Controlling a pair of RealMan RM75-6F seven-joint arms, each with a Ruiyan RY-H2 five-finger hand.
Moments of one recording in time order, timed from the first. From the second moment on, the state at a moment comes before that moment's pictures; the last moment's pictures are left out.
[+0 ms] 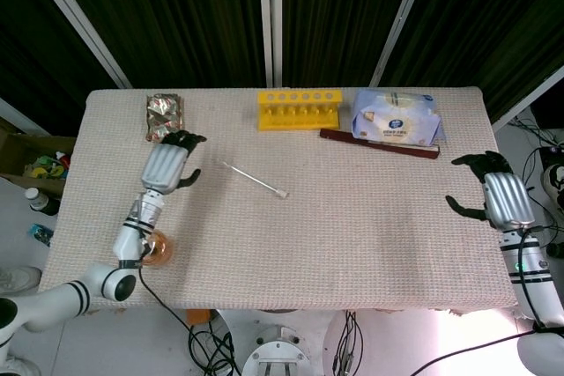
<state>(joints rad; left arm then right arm) -0.65 -1.56 -0.23 -1.23 1.26 1.12 0.14 0.35 -1.11 0.14 -1.55 -1.35 1.30 0.18</state>
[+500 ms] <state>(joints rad) -0.16 -1.14 -0.06 -1.60 1.35 1.56 0.00 0.20 -1.13 0.06 -1.53 -1.45 1.47 0.20</state>
